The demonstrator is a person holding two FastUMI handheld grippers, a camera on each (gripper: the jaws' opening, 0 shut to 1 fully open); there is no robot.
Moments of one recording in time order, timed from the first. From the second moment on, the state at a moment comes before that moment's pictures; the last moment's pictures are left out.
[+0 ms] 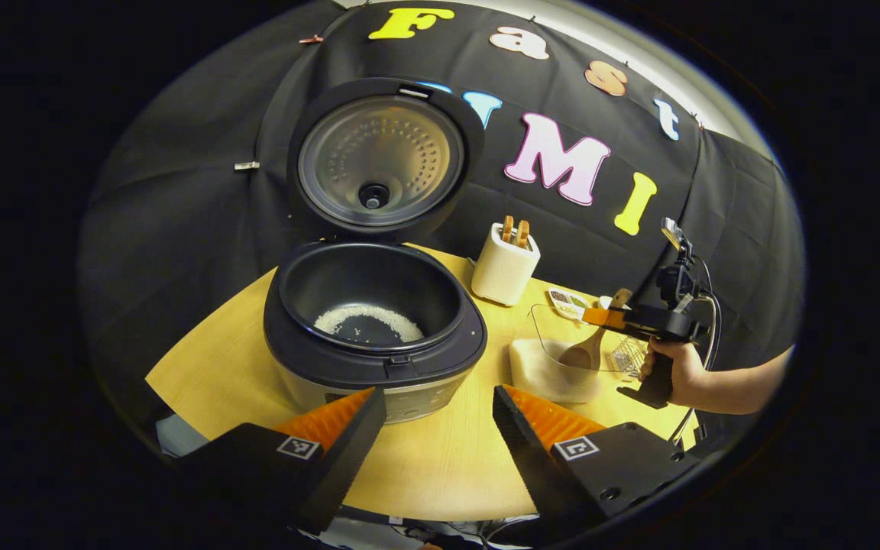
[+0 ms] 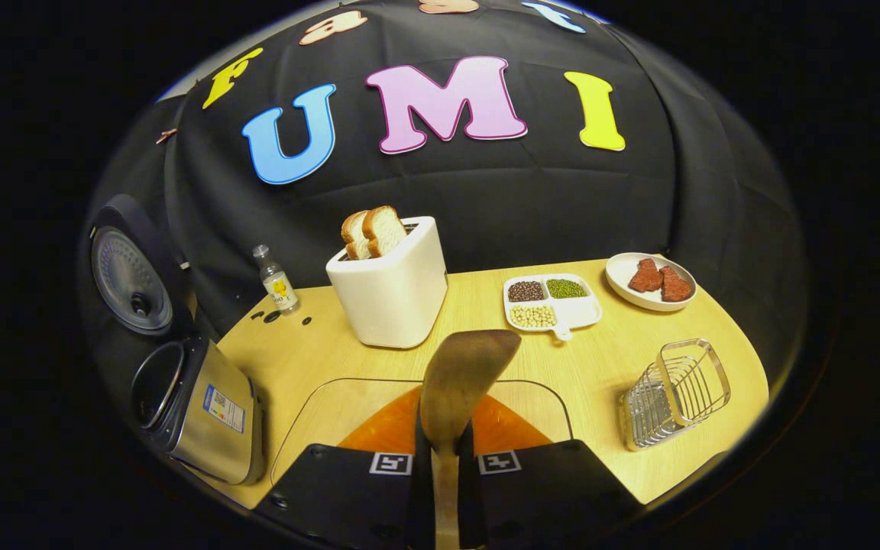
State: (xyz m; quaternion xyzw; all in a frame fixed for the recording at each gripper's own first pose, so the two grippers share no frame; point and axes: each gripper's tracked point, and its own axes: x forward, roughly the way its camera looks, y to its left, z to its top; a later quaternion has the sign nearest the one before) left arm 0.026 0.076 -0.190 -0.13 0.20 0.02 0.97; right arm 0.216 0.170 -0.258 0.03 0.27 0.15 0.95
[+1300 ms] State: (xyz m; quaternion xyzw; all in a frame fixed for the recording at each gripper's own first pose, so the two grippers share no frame) left arm 0.009 0.069 -0.191 -0.16 0.22 0.03 0.96; right arm 0.188 0.191 -0.266 0.32 0.40 0.08 0.86
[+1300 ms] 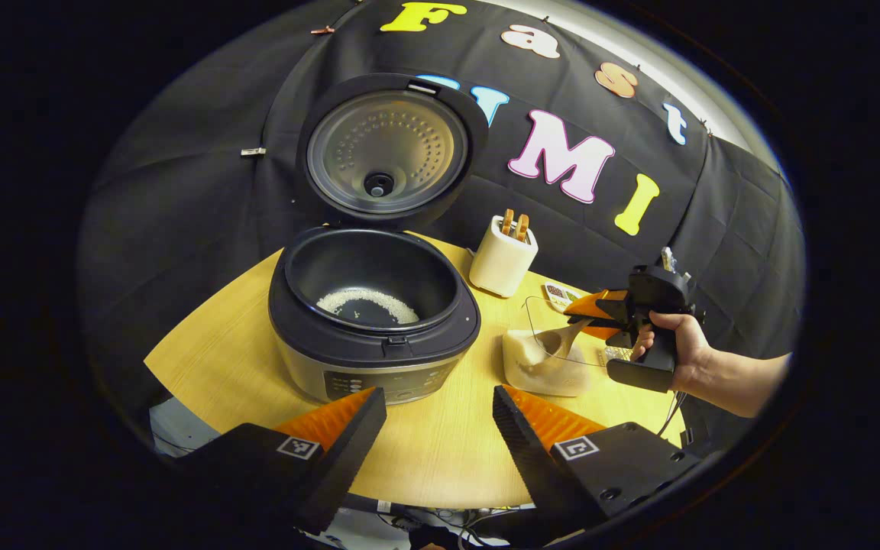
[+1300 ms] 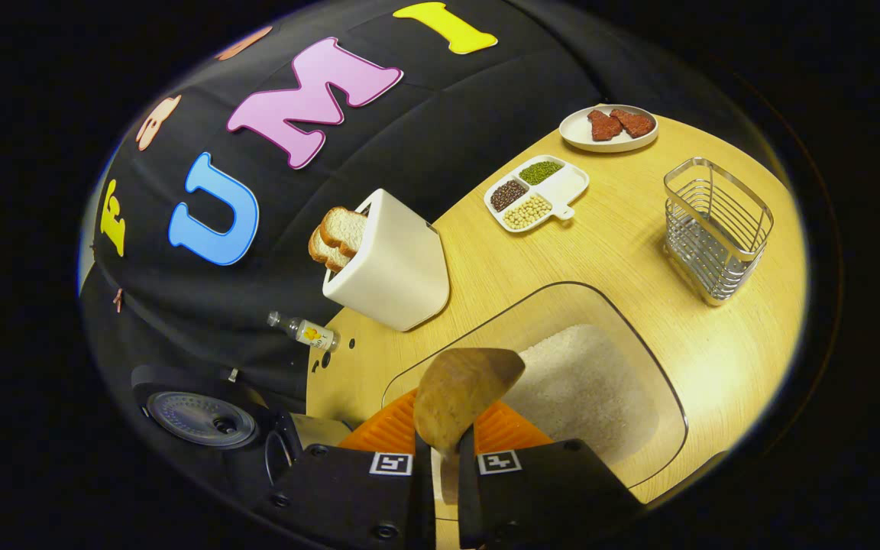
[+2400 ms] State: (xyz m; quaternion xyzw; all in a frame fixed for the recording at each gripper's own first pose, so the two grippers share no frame) left arm 0.004 0.083 -0.156 -0.18 0.16 0.05 0.97; right arm 0.200 0.146 -0.180 0.44 0.36 0.05 0.82
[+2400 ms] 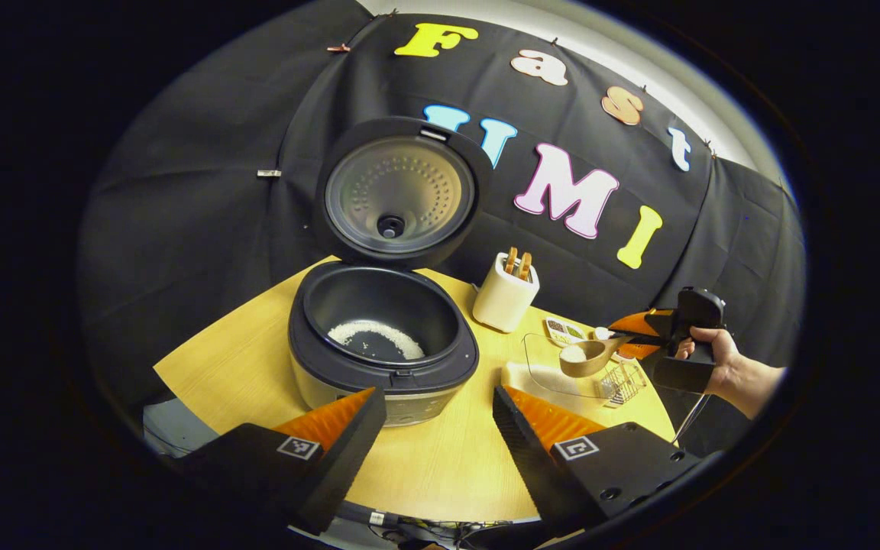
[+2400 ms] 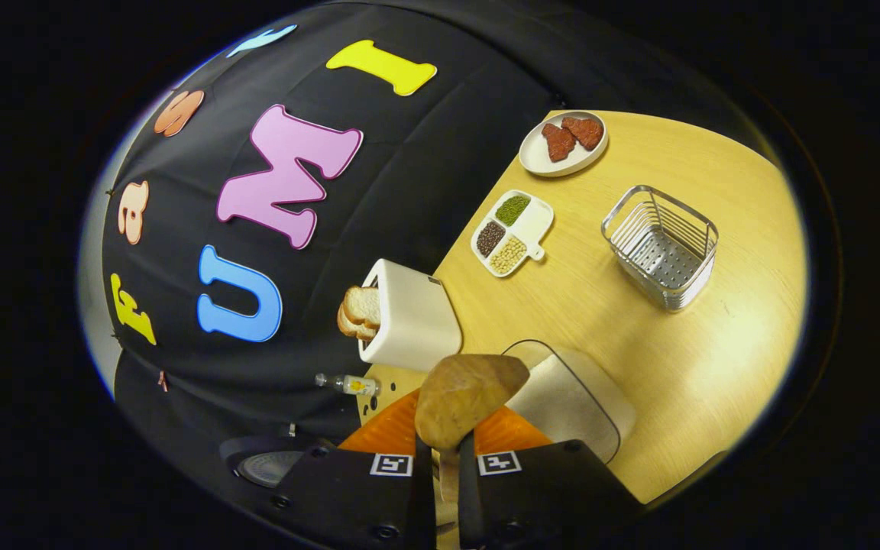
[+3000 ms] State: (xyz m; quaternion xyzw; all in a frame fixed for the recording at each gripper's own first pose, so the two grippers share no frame) left arm -0.010 0.122 -0.158 -0.19 0.14 0.07 0.97; right arm 0.191 0.257 -0.108 0.52 0.38 0.12 0.75
